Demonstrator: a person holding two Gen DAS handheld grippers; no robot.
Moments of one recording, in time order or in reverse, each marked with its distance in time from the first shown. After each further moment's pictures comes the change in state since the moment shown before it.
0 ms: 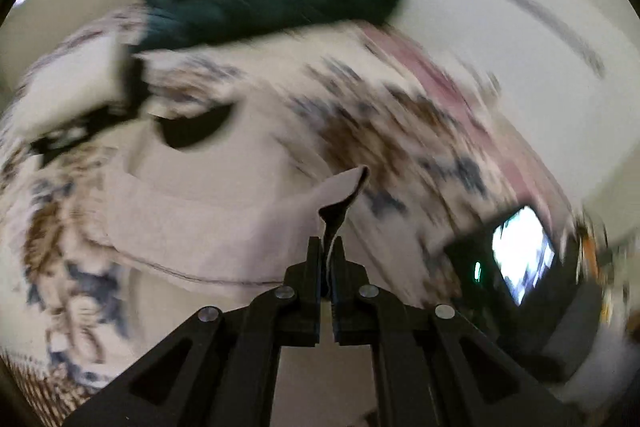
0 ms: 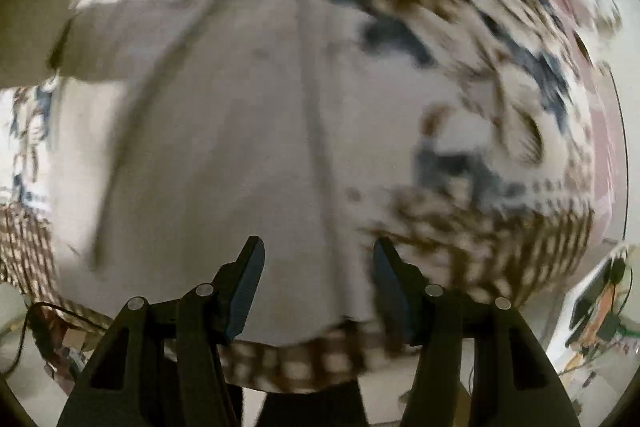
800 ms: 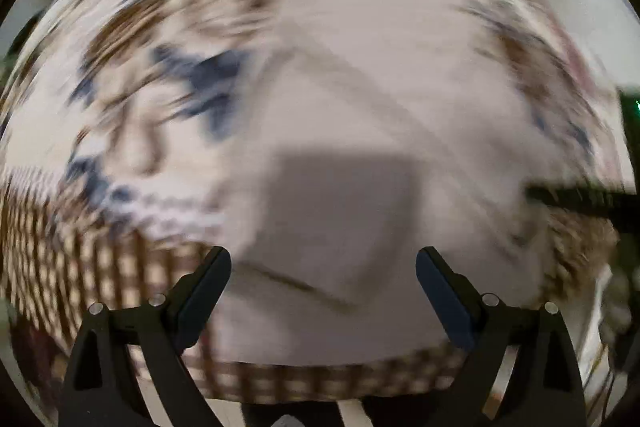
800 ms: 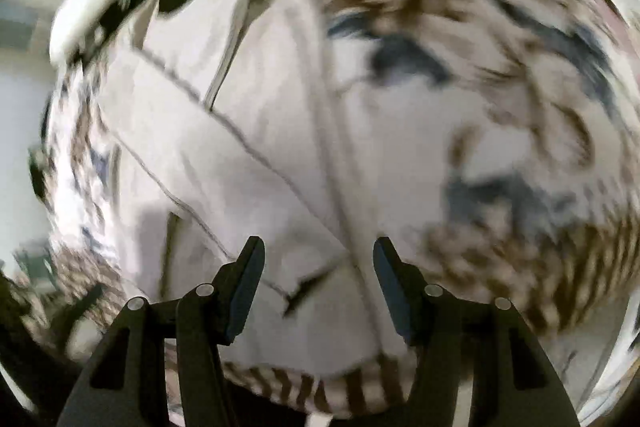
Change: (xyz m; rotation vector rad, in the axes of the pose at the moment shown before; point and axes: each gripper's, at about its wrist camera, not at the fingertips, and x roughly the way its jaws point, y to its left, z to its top) left arm 0.000 0.122 -0.123 -0.482 0.284 0.269; right arm 0.012 -0.115 0.017 0.081 -0.054 0.283
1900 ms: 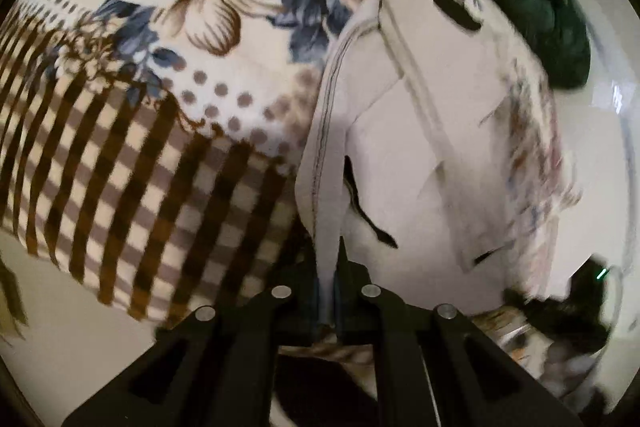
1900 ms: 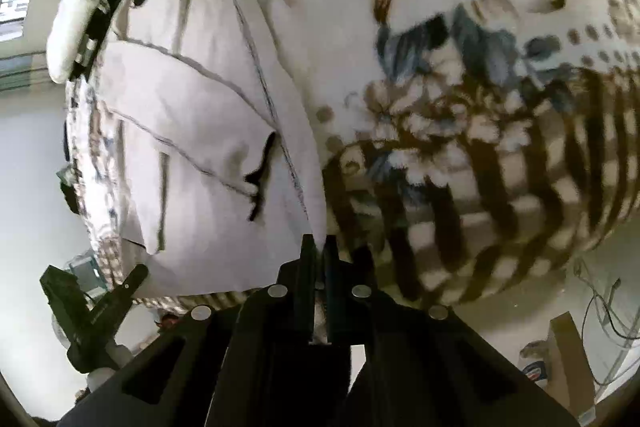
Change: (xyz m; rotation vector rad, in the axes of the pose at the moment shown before) left arm -0.025 0.043 -0.076 -0.429 0.074 -0.336; right arm -0.045 -0.110 -0.067 0.231 0.136 0.188
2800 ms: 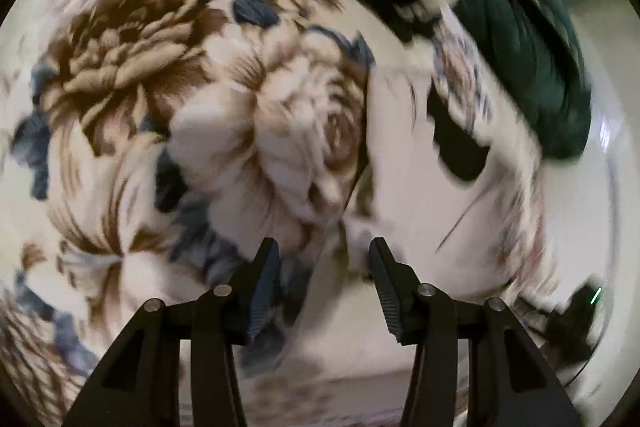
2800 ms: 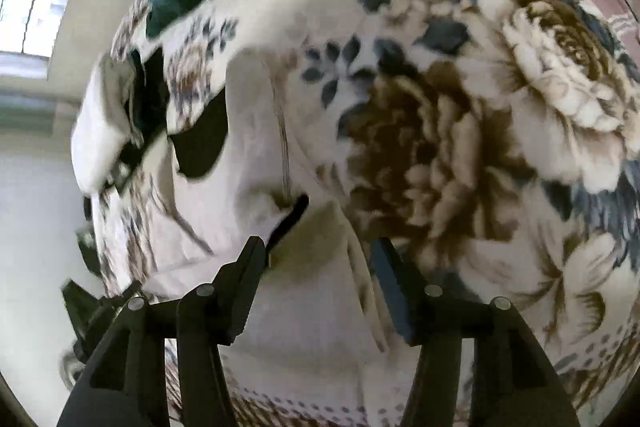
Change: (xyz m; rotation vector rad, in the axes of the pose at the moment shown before) left arm 0.048 -0.011 0.231 0.085 -0.055 -0.020; right arm -0.026 0.126 0.199 -0.063 -0.226 0.007
